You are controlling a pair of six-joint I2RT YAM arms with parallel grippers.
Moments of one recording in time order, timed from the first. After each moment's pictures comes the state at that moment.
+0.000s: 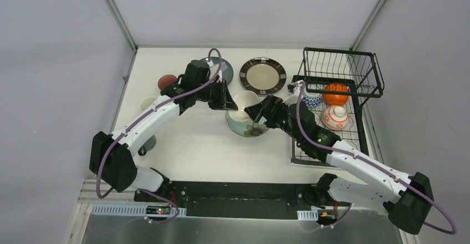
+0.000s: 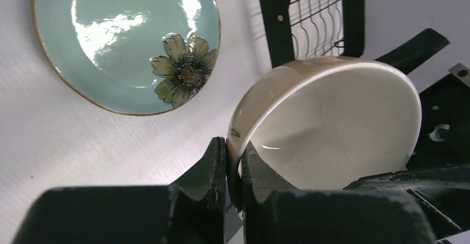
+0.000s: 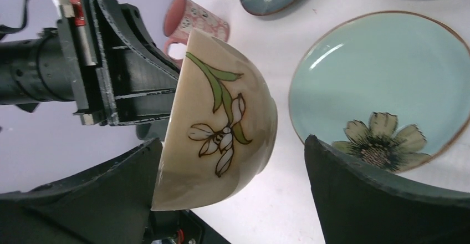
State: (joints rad) left arm -0.55 1.41 1.17 -0.38 0.51 -0.66; right arm 0.86 0.96 0.71 -0.05 0.19 0.86
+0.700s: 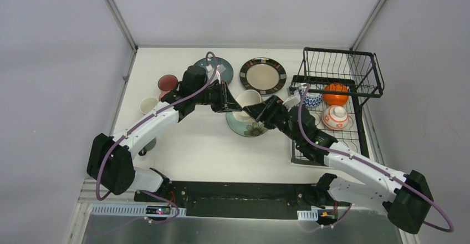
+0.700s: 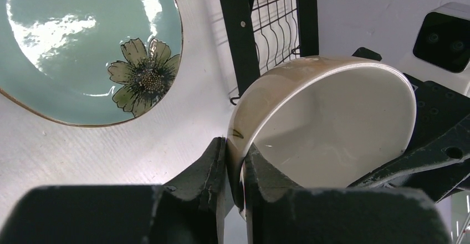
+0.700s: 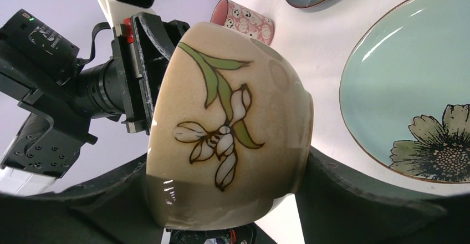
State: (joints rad) left arm -0.54 1.36 1.03 -0.13 0.62 -0.86; right arm 0.85 0.97 0.63 0.16 0.12 1.06
